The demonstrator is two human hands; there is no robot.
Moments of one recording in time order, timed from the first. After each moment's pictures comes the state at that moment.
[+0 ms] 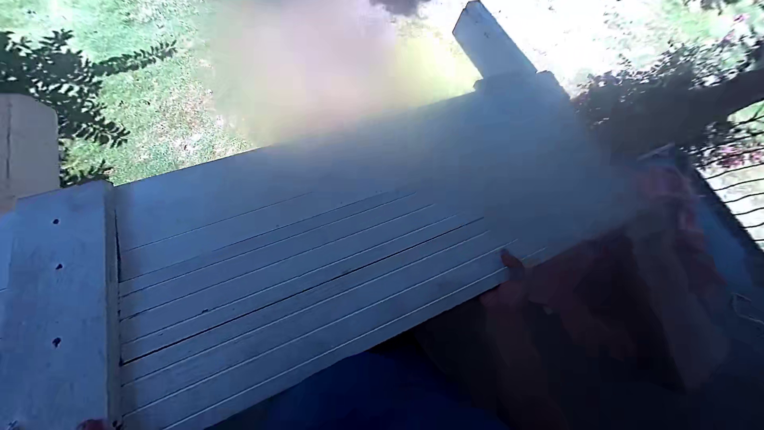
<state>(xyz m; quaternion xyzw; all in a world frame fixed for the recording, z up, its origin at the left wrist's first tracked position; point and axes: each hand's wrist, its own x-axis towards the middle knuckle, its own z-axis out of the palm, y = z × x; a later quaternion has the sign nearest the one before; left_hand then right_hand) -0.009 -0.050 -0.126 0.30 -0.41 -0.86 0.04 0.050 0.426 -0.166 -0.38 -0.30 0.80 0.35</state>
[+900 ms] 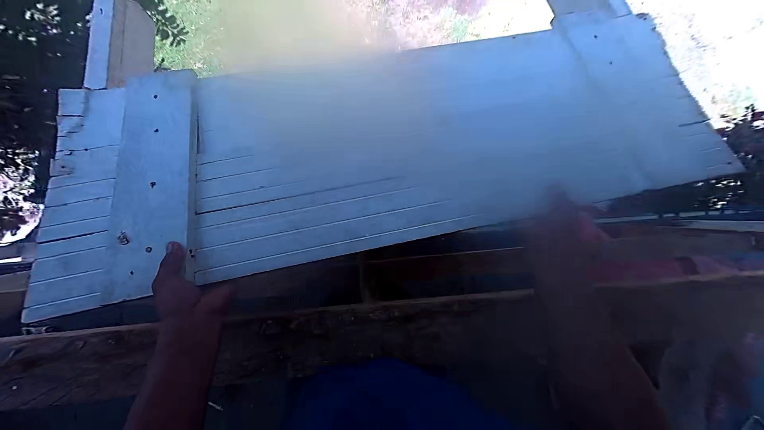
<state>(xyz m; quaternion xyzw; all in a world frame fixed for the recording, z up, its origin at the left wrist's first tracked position) -0.292 0.058 -0.128 0.47 -0.40 -0.78 0.08 -0.296 0.555 -0.160 -0.47 -0.30 0.79 0.24</state>
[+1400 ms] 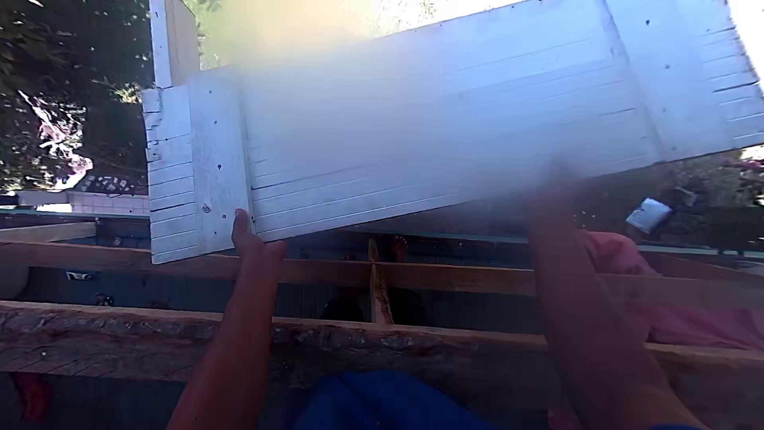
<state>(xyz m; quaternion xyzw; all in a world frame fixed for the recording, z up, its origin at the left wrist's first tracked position) -0.351 0.069 -0.250 0.54 -0.30 -0.78 0.12 -0.414 0.567 -0.264 -0.42 -0.32 0.83 0.19</state>
